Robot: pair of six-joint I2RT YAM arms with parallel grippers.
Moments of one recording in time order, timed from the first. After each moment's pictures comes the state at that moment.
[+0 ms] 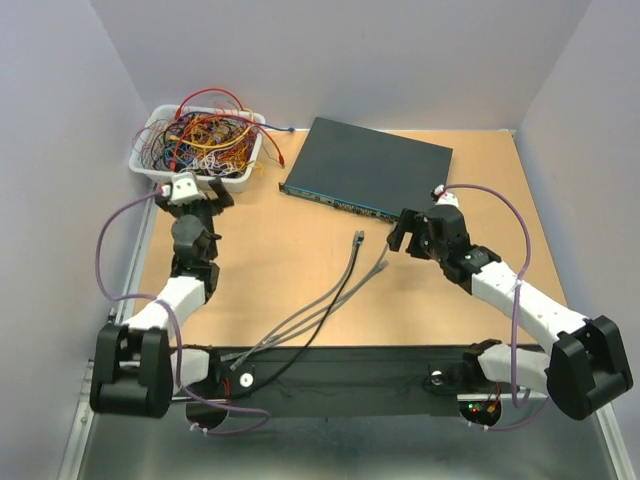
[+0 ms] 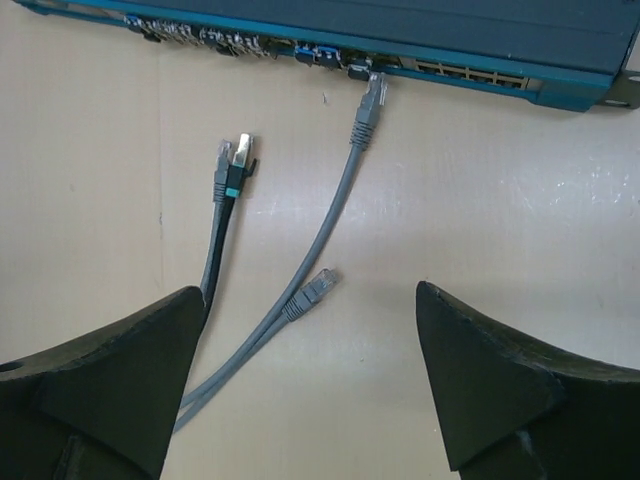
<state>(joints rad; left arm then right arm) -0.10 1.19 0.43 0.90 -0.34 -0.07 0.44 1.15 0.69 -0.15 0.13 0.57</state>
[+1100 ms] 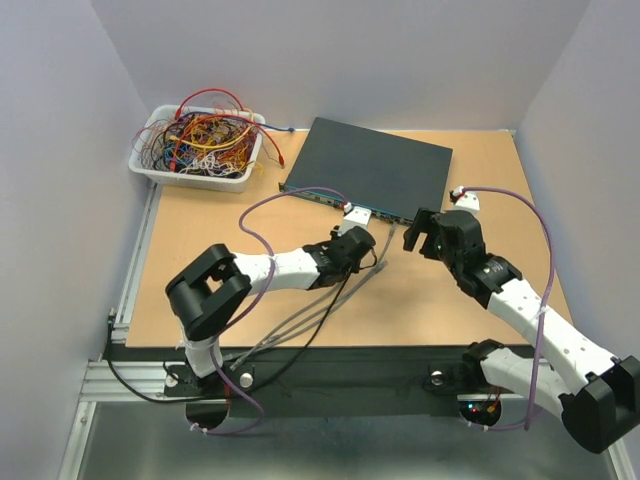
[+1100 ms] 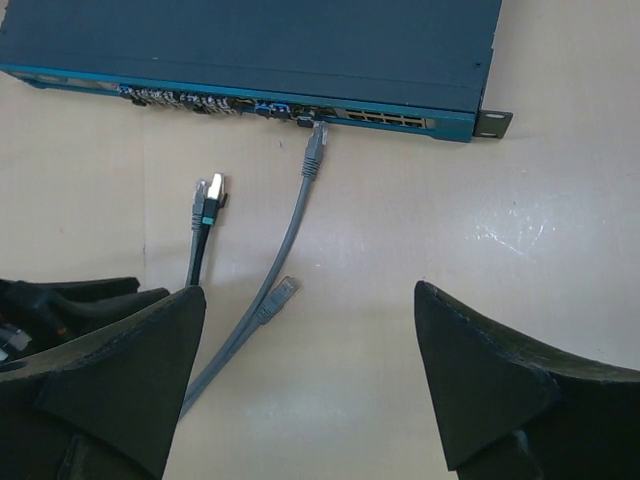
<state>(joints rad) -0.99 1.76 1.05 -0.07 -0.48 -0.47 0.47 0.96 0.71 -0.29 0.33 0.55</state>
